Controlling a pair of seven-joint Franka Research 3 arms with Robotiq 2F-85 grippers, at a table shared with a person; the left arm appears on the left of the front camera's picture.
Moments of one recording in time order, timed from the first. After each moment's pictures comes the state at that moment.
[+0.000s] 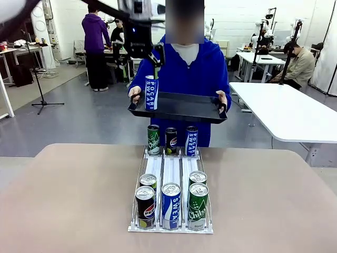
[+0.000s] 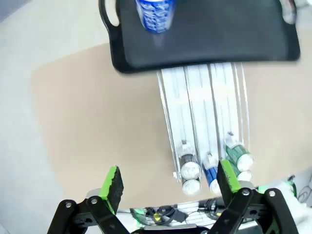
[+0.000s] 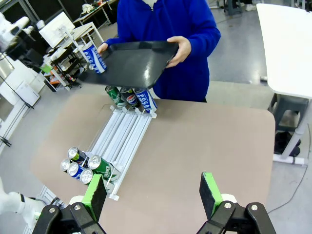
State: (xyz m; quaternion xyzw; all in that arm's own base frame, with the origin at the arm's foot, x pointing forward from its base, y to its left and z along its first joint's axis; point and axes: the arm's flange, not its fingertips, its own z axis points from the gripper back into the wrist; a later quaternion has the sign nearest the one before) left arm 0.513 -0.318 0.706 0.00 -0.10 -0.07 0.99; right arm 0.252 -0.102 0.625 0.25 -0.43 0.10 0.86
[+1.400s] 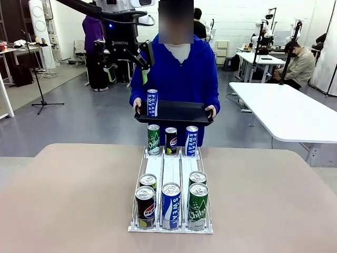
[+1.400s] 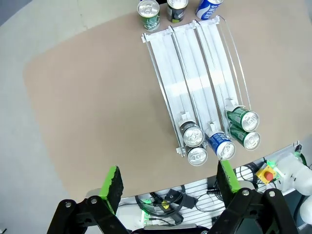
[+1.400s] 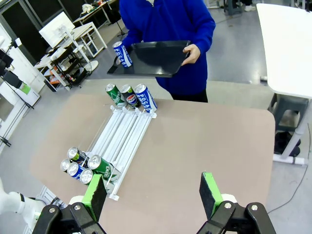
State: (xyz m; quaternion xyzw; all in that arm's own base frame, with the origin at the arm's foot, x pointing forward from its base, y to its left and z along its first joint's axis) left arm 0.445 -0.290 0.696 -0.02 -0.09 -0.12 0.99; right arm 0.252 -0.102 0.625 0.25 -0.43 0.10 0.86
